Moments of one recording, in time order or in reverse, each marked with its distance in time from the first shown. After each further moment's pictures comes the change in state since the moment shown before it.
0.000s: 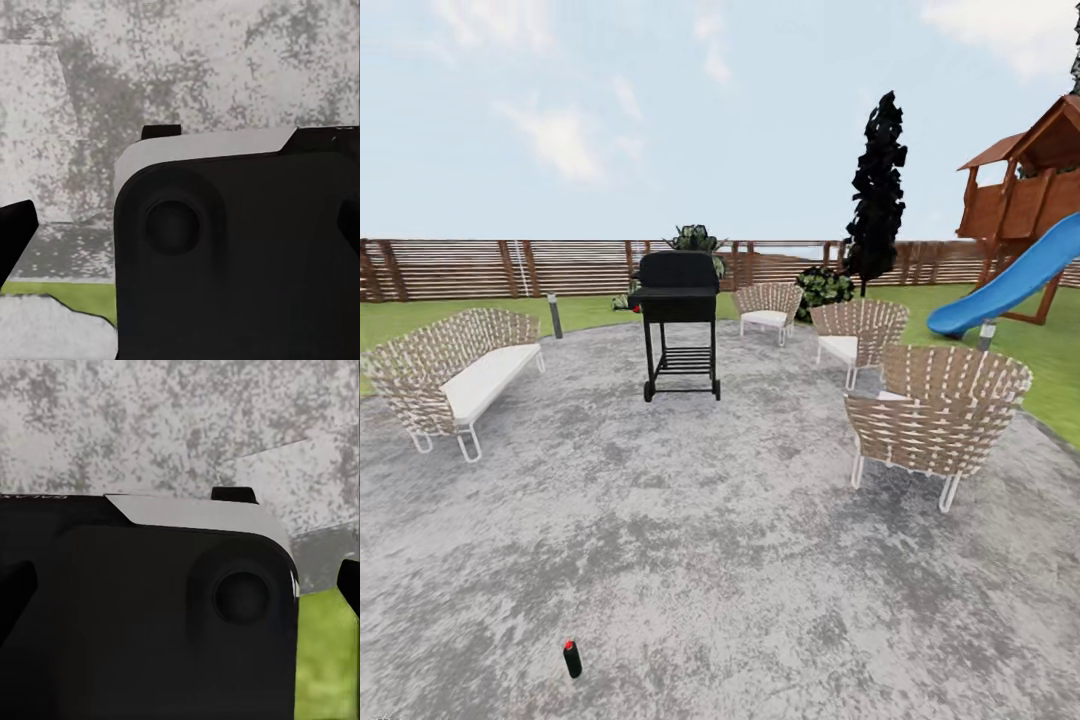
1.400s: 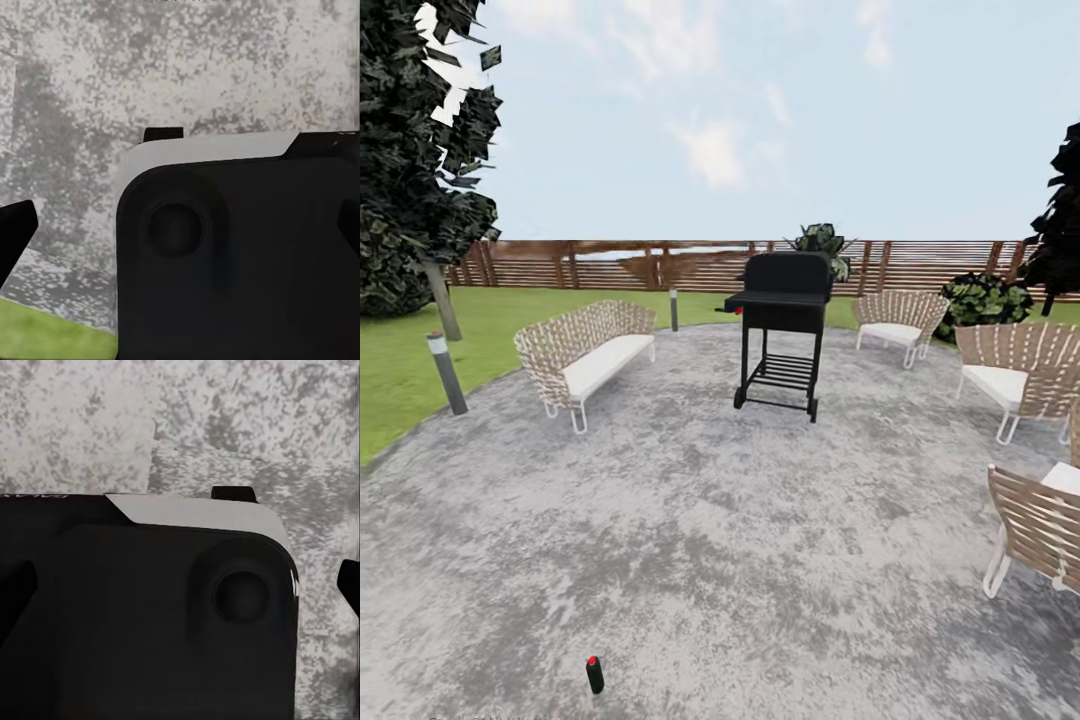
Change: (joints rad) left arm 0.000 0.002 0.009 -0.003 0.005 -0.002 0.000; right arm 0.000 0.000 0.000 0.001 0.000 0.000 0.000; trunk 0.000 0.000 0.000
